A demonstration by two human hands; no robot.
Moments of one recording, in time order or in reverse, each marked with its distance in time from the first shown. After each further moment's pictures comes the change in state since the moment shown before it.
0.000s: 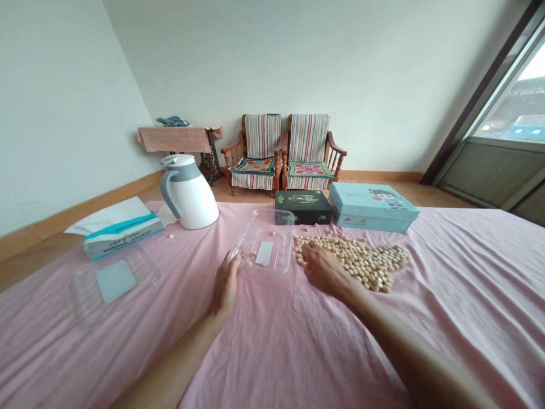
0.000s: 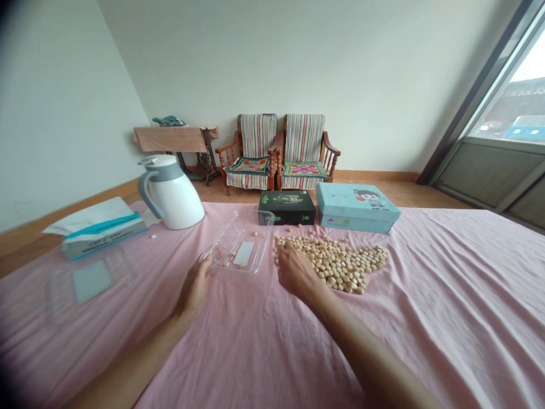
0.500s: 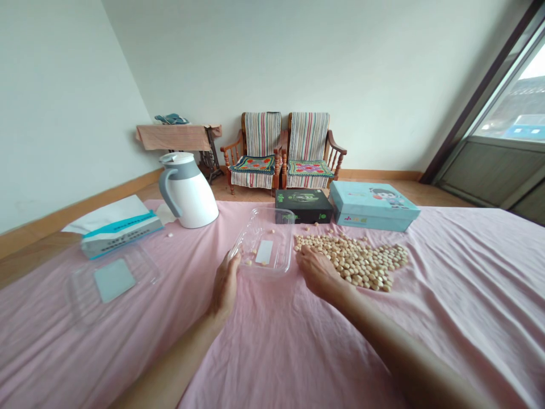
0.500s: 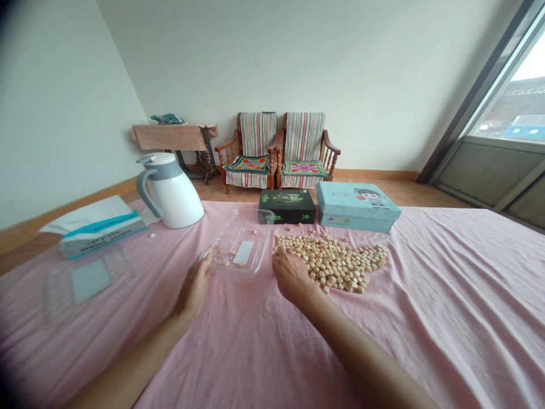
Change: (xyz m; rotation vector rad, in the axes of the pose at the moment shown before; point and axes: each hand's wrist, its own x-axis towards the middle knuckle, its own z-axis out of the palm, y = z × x) left_hand 0.000 -0.001 0.001 -0.015 0.017 0.021; right_hand 0.000 -0.007 0.014 -0.190 -0.124 -0.060
